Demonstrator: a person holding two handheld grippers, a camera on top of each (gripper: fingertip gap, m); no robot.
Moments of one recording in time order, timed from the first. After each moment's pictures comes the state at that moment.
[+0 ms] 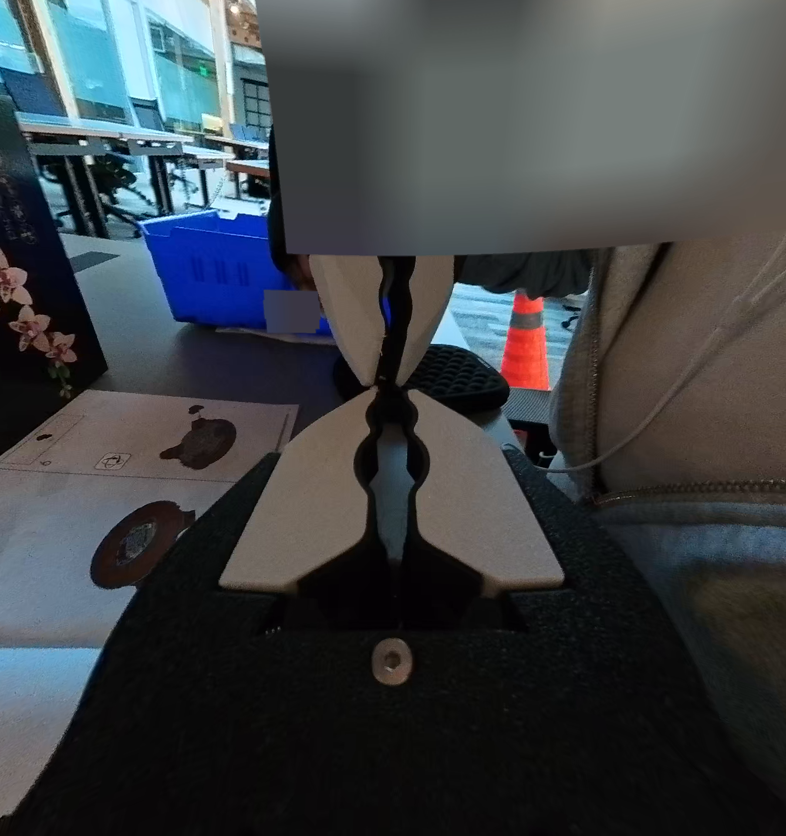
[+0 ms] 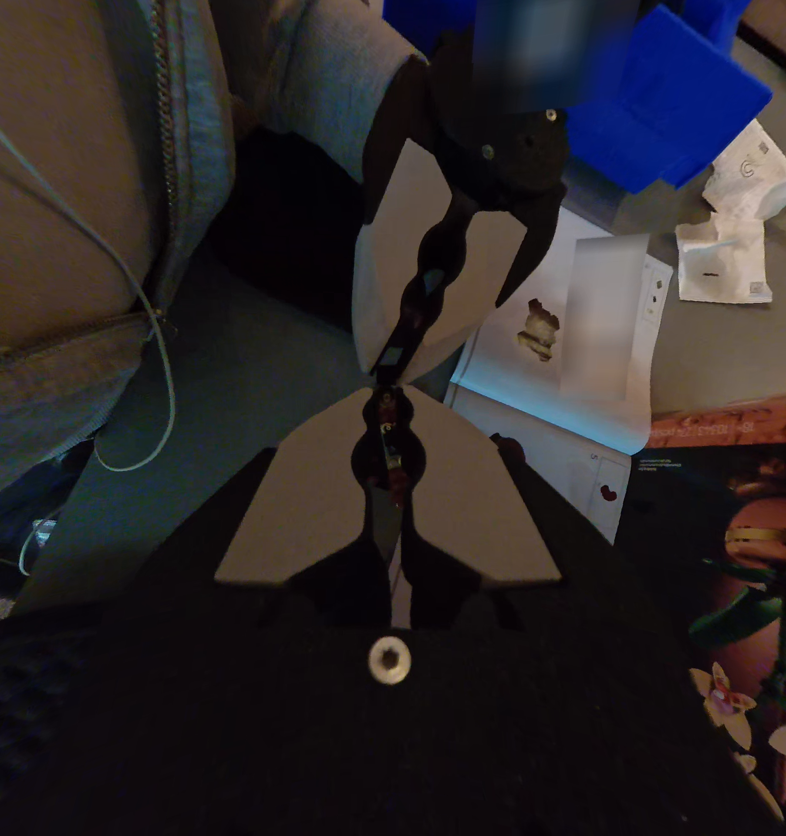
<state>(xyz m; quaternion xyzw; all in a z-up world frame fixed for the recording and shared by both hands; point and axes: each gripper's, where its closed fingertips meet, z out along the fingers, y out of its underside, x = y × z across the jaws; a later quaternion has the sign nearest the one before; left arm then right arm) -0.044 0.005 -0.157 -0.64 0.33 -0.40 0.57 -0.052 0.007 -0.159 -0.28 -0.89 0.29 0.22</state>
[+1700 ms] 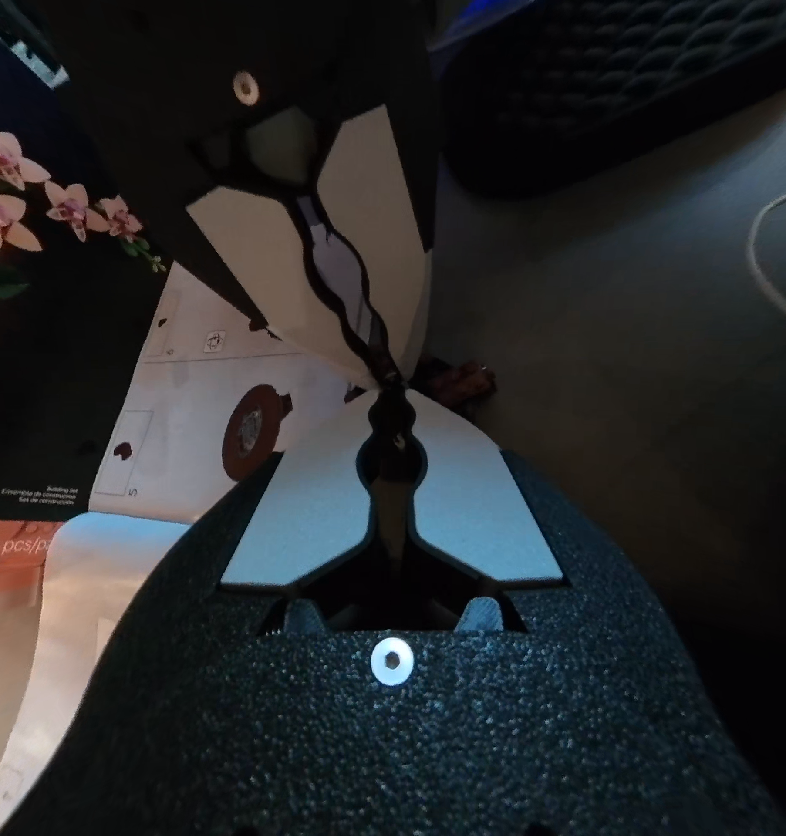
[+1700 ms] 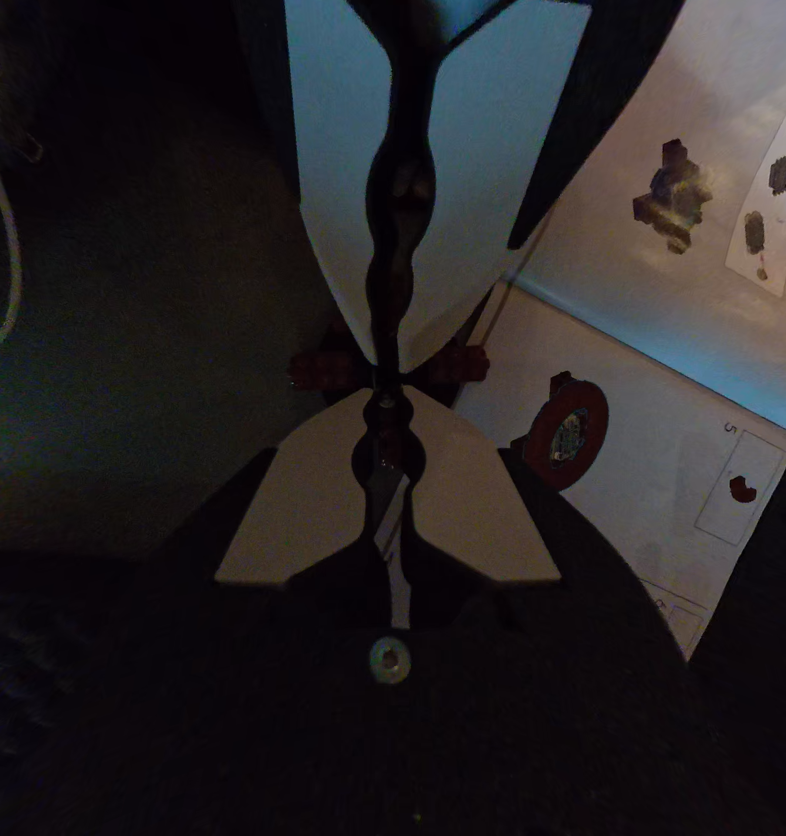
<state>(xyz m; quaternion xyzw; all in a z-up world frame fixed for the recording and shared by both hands) -0.053 0.038 -0.241 -0.77 0.46 -0.06 0.45 -0.054 0.042 -0.255 -0.27 -0.92 0.25 0.12</state>
